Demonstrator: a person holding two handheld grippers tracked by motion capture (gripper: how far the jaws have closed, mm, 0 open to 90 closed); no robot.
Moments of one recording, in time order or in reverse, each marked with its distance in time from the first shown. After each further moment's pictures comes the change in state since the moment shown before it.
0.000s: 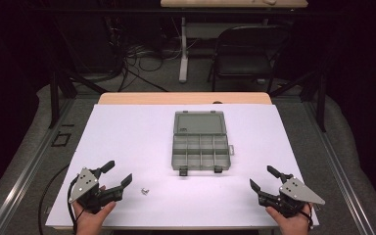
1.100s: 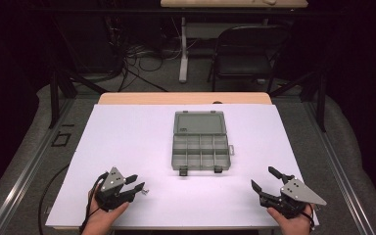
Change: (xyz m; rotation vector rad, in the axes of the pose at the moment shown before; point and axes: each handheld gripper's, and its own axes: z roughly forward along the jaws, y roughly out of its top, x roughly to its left) left arm -0.019 -0.007 0.040 0.427 -0.100 0.079; right arm -0.001 -0.001 -0.003 0.012 -0.005 -0.002
